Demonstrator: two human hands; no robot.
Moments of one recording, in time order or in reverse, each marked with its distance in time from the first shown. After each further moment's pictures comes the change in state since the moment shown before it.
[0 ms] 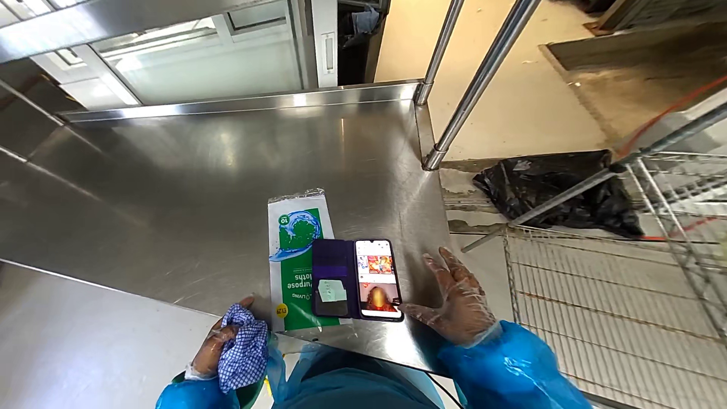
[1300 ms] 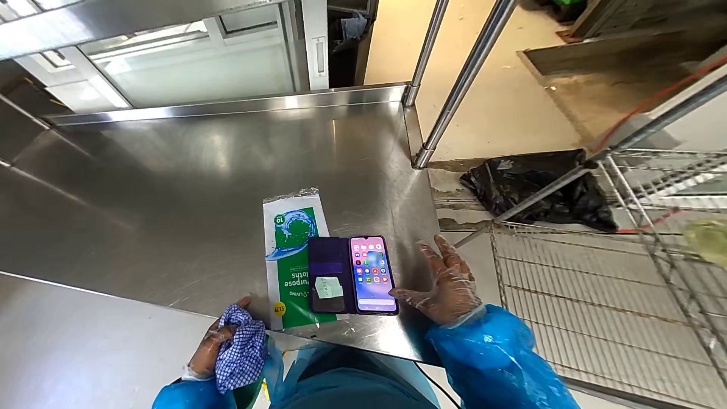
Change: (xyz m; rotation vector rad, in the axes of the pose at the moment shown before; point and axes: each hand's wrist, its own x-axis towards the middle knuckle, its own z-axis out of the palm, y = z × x) left_hand -0.003 0.009 0.012 0.082 0.119 -0.040; right_hand 0.006 -0.014 -0.006 -0.020 0.010 0.081
